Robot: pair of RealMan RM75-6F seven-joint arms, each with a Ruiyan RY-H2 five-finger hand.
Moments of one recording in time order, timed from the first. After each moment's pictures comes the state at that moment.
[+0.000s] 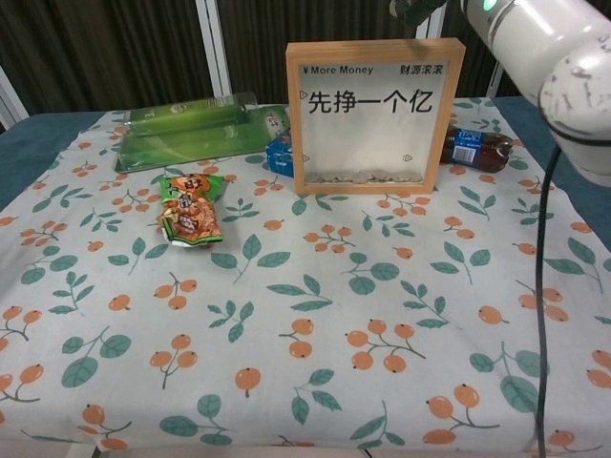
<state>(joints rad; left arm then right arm) -0.08 -1.21 0.00 -1.26 1.59 1.56 -0.34 0.95 -1.73 0.58 -1.24 -0.93 1.19 -0.76</state>
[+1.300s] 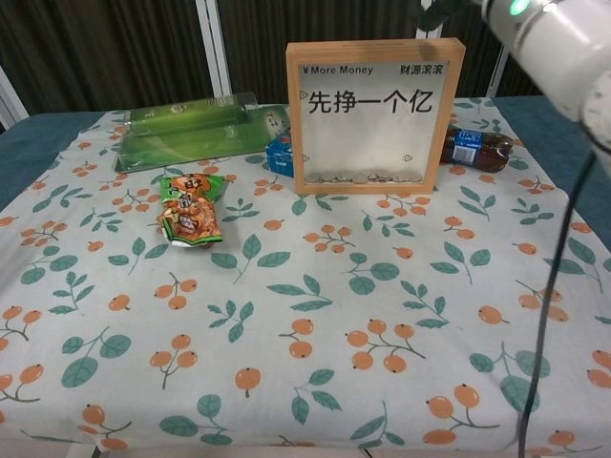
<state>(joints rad) -0.08 -1.21 0.00 -1.26 1.59 1.55 -0.34 0.88 -1.62 0.46 -1.40 -0.95 1.31 -0.67</state>
